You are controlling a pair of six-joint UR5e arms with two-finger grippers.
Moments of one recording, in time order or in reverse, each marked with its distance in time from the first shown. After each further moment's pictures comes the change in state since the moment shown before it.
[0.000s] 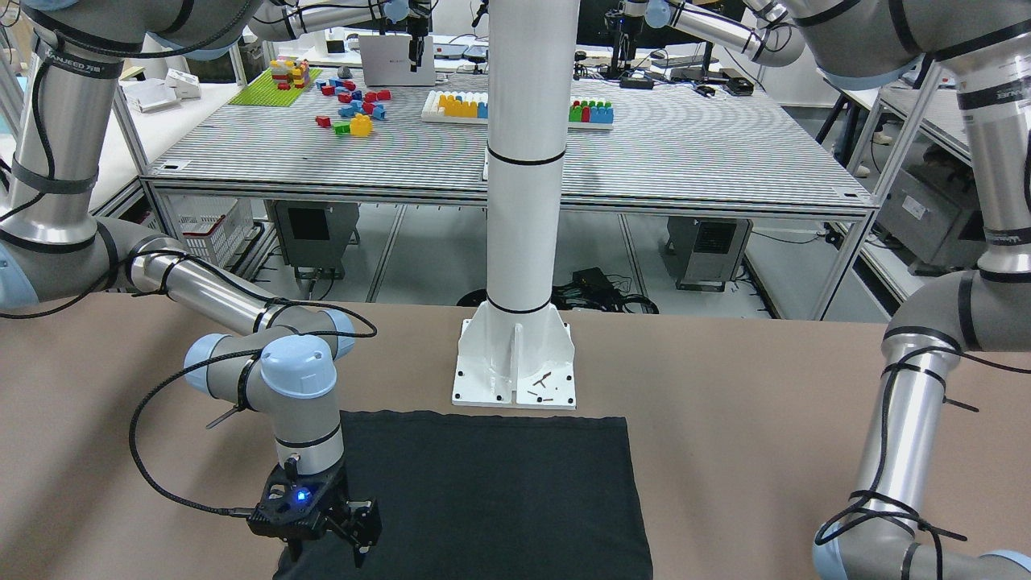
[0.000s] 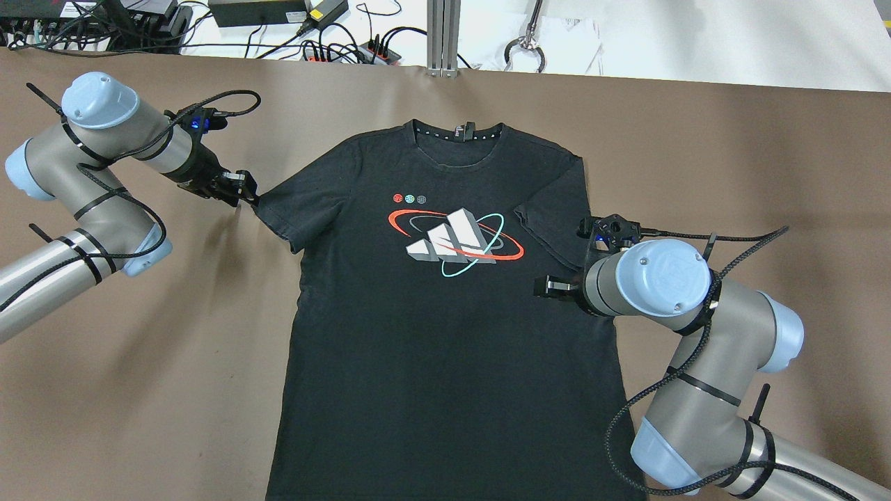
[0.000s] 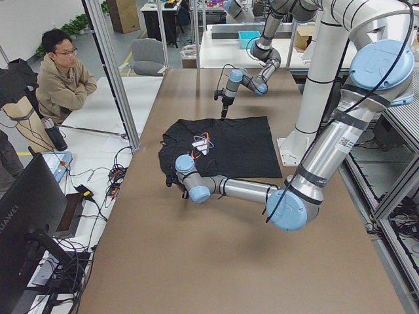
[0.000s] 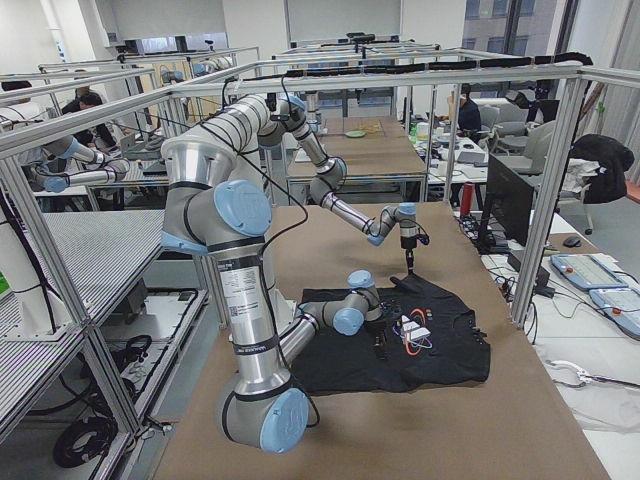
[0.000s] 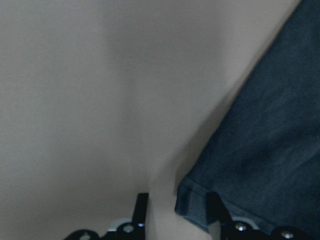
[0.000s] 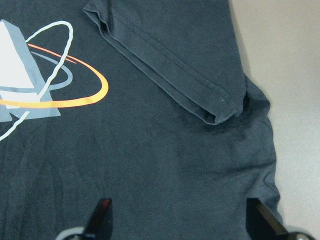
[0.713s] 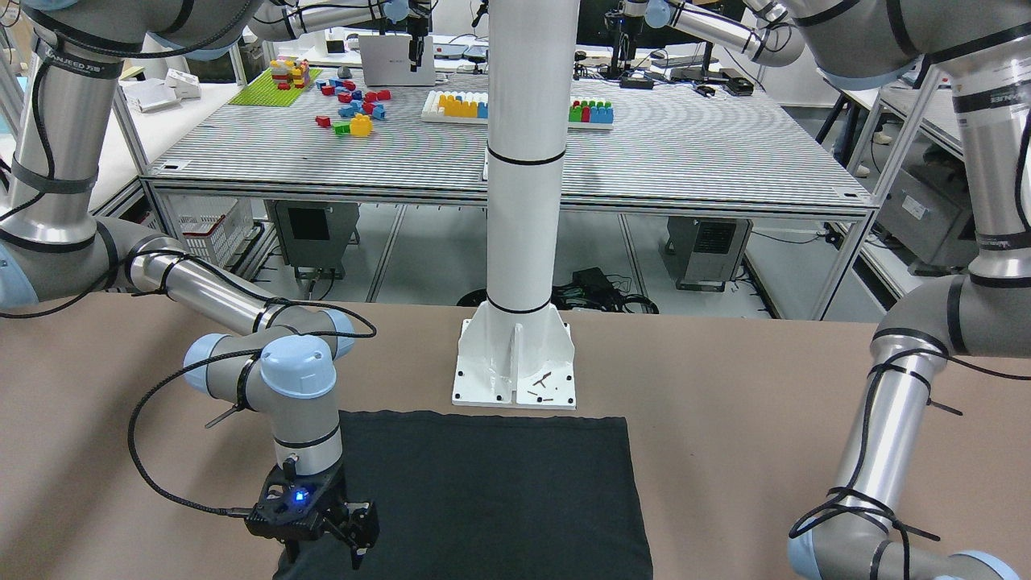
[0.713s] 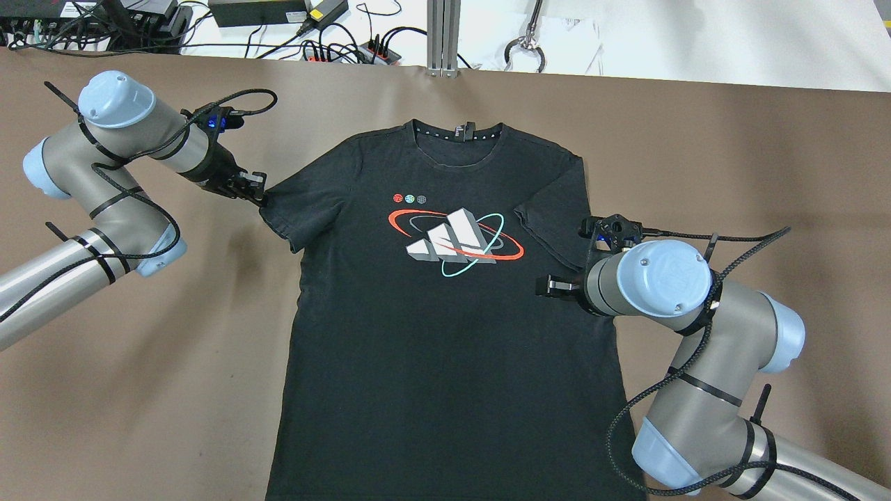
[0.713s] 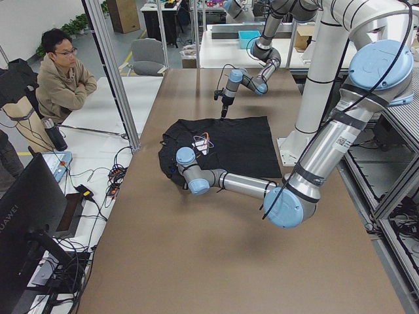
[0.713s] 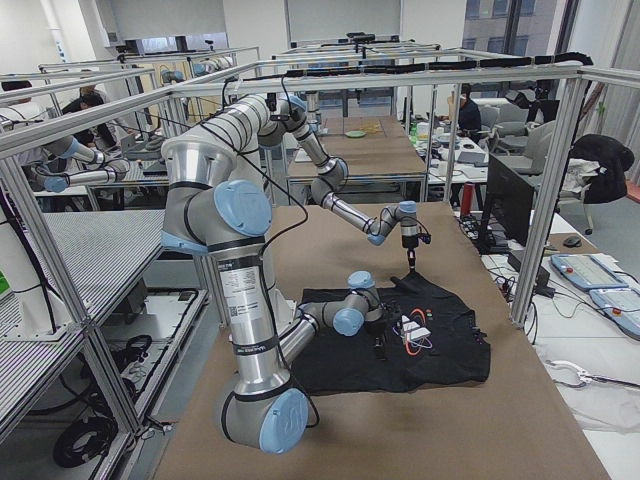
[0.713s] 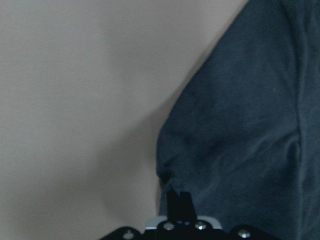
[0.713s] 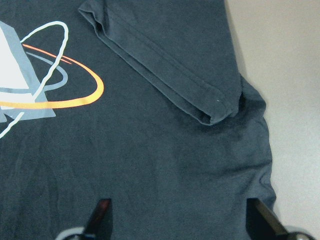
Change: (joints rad) left arm 0.006 -0.023 -0.047 0.005 -0.003 -0.027; right arm 0.000 -0.004 0.001 -0.001 -0.005 0.001
